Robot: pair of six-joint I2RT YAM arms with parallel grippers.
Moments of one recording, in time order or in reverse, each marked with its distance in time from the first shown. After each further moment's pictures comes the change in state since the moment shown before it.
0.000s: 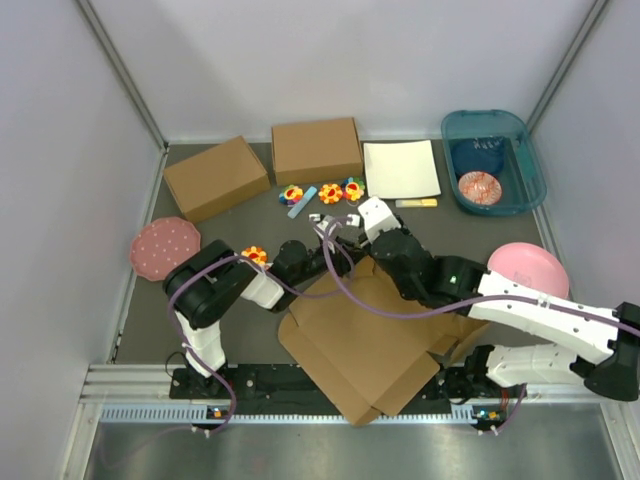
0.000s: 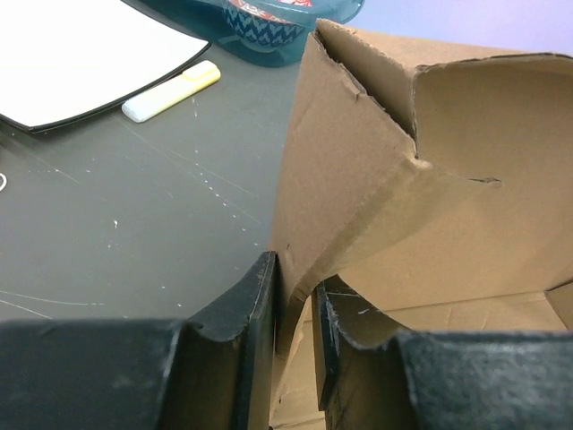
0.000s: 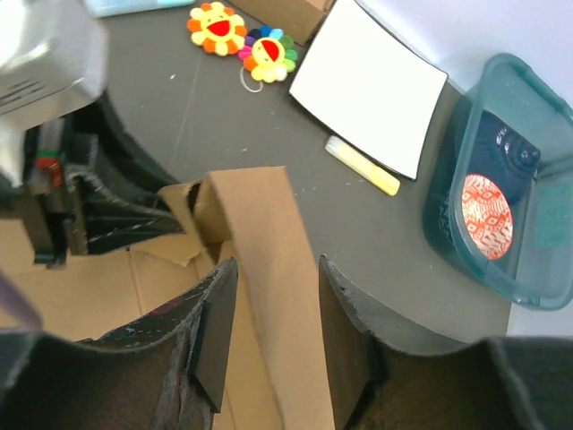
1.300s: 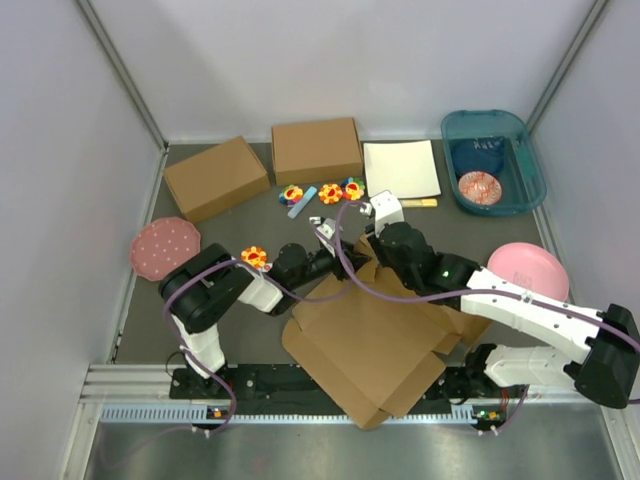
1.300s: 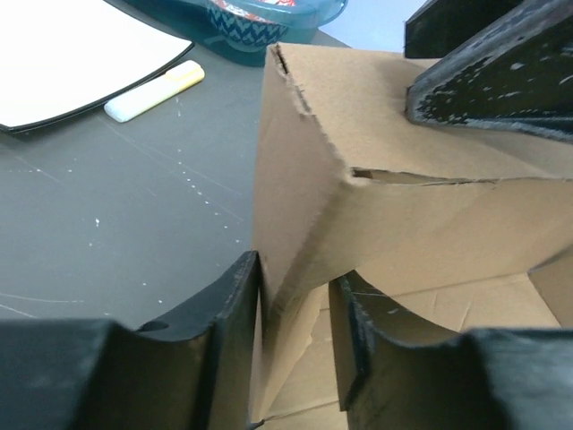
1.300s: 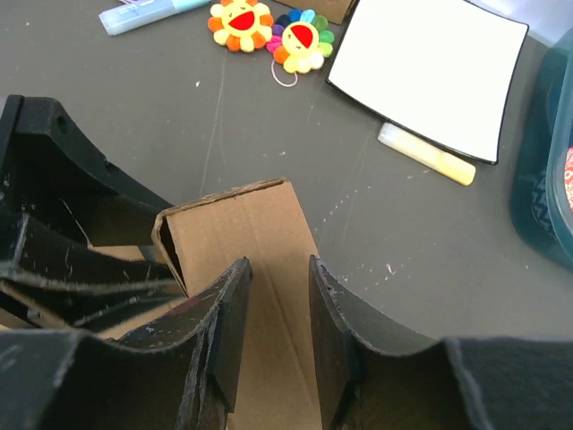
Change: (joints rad) left arm -0.029 -0.037 -0.026 -0.002 -0.004 -0.008; right arm -0.180 0.020 -0.154 0.225 -0.201 0.123
